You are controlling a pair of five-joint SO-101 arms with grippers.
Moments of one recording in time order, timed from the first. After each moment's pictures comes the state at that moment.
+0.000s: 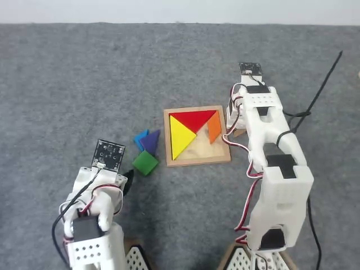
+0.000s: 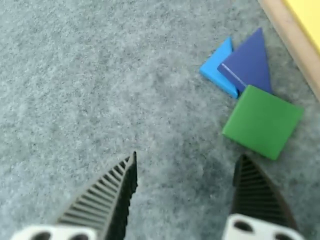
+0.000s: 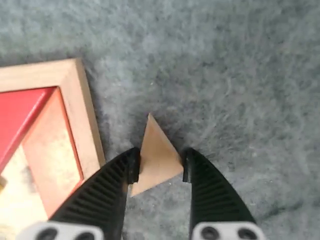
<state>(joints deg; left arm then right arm) -16.8 -102.9 96.9 66.2 -20.4 -8.3 27.9 -0.2 62.7 -5.6</state>
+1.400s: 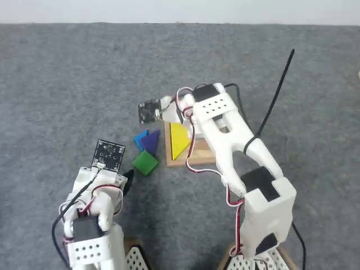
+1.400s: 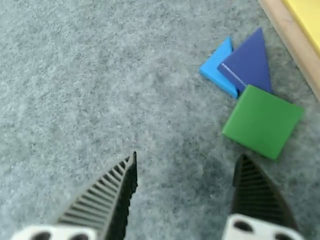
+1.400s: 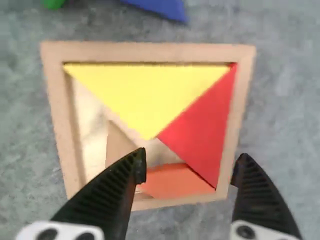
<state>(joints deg) -16.8 -102.9 96.9 66.2 -20.4 -29.4 19.0 -4.8 69.5 69.8</state>
